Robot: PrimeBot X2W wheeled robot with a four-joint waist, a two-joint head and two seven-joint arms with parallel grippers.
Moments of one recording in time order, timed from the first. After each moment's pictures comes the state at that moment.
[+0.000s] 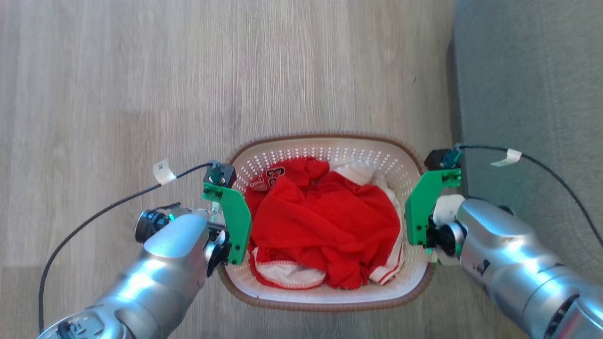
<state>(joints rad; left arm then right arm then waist) -0.82 0.03 -1.27 1.21 -1.05 -0.02 0.28 -0.86 -0.12 1.16 1.18 1.22 0.12 0.29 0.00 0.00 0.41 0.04</state>
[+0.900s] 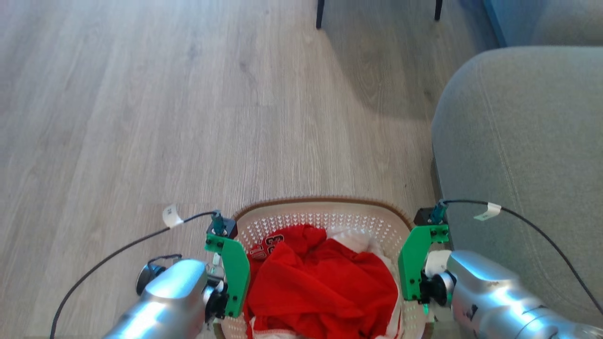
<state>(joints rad) -0.68 0.03 -1.28 1.23 -1.06 -0.09 0.41 -0.72 -0.07 1.21 1.23 1.28 0.12 0.35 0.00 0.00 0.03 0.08</state>
